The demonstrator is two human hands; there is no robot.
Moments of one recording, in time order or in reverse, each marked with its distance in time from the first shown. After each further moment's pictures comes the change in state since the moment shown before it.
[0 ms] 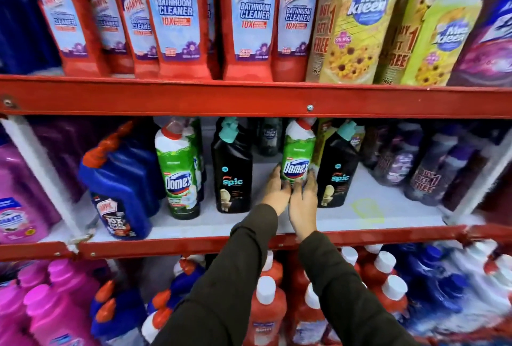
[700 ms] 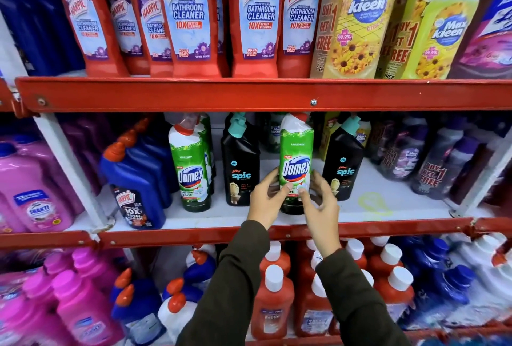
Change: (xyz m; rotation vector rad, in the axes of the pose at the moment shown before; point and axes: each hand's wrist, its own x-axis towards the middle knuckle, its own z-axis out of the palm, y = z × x) left_hand -0.056 -0.015 -0.030 -0.121 0.117 0.174; right_hand -0.045 -0.004 -0.040 0.122 -0.079 -0.096
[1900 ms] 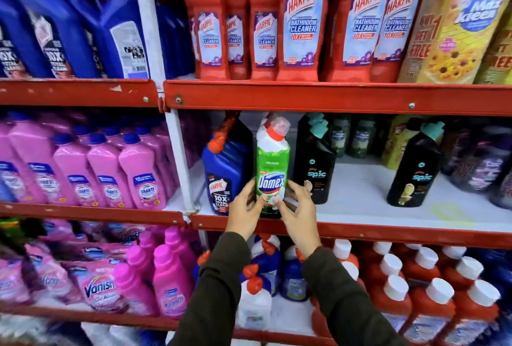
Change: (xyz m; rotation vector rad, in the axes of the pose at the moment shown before) left_hand -0.072 -0.027 -0.196 0.033 0.196 -0.041; right_hand -0.084 -0.034 0.168 -0.052 -0.323 -0.050
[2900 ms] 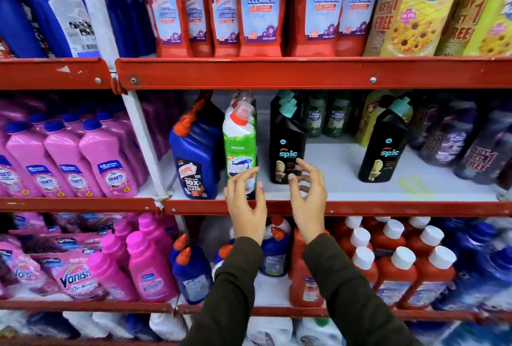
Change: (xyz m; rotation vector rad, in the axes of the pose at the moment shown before) left_hand -0.044 0.007 0.081 0.178 0.458 0.382; right_hand -0.013 0.009 -0.065 -0.022 0.309 -0.094
